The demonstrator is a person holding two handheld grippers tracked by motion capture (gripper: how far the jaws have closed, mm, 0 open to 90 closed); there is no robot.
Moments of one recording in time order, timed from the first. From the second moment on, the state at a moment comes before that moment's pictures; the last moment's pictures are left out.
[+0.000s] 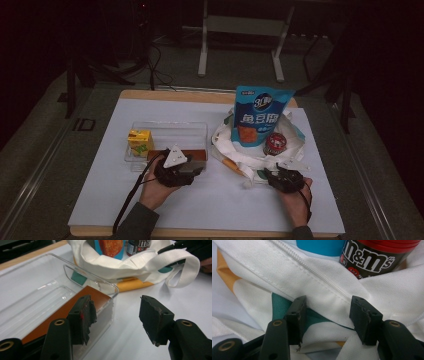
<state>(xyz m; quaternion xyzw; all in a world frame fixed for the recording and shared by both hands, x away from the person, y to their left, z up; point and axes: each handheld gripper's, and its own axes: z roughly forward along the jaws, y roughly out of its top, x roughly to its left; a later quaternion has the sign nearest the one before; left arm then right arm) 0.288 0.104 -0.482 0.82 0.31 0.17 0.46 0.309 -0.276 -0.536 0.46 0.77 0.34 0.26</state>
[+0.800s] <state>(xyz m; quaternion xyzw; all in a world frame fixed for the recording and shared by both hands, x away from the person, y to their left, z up) 0.278 0.091 -0.518 0.83 0.28 0.16 0.46 0.307 -0.282 -0.531 0.47 0.77 0.36 0.25</state>
